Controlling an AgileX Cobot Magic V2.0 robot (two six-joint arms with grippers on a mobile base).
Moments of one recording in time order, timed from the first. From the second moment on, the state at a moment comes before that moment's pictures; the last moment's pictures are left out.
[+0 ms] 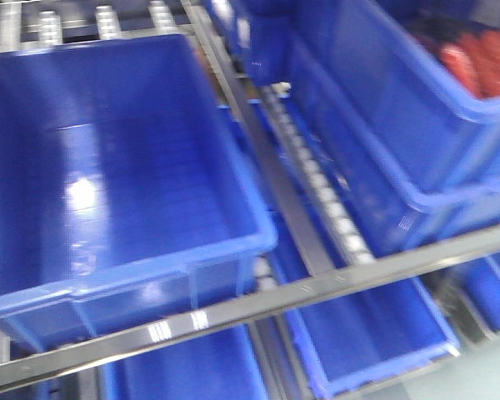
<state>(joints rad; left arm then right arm) -0.05 -0.02 0.03 0.03 0.07 -0.18 0.01 0.05 -0.26 0.02 0.38 -0.11</state>
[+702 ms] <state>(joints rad) -0.05 -0.02 0.03 0.03 0.07 -0.18 0.01 0.05 -0.26 0.02 0.38 -0.11</state>
